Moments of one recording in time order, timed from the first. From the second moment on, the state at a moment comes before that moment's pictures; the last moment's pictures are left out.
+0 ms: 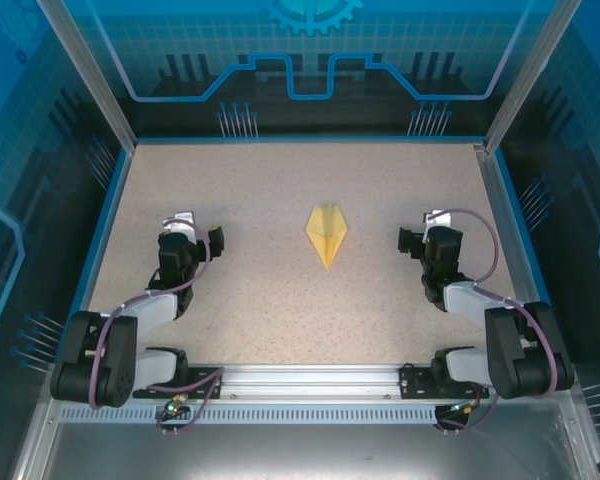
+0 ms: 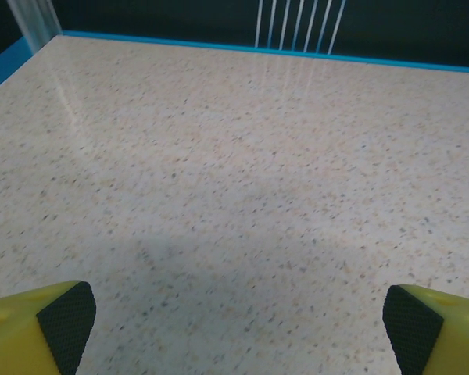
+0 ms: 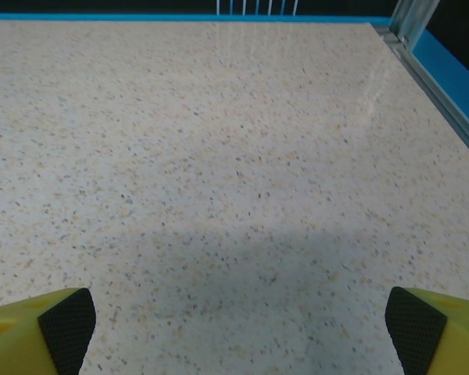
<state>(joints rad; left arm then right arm) -0.04 1.26 0.30 0.60 -0.14 -0.13 0.10 1.30 0.36 0.48 0.26 0.05</state>
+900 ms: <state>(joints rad) -0.04 1.51 0.38 0.74 -0.09 -0.11 0.08 1.49 0.36 0.72 0.13 0.00</state>
